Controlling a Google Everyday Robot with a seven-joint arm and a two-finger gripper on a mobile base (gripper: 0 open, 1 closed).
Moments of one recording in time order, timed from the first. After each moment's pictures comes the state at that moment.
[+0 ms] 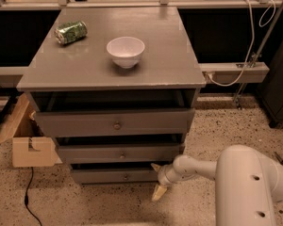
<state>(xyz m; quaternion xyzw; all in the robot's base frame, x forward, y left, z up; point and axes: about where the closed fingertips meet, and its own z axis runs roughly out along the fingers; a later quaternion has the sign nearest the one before) 0.574 -0.065 0.216 -0.68 0.67 0.15 0.25</state>
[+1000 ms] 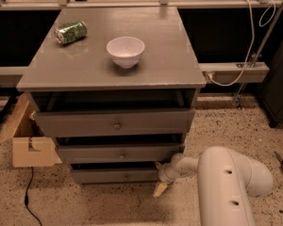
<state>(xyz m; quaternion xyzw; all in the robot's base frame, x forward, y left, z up) 0.608 -0.080 0.163 -0.66 0.70 0.14 0.23</state>
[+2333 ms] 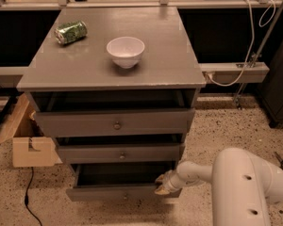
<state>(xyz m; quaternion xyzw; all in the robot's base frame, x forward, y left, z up) 0.566 -0.094 0.177 -0.65 0.71 0.15 0.23</state>
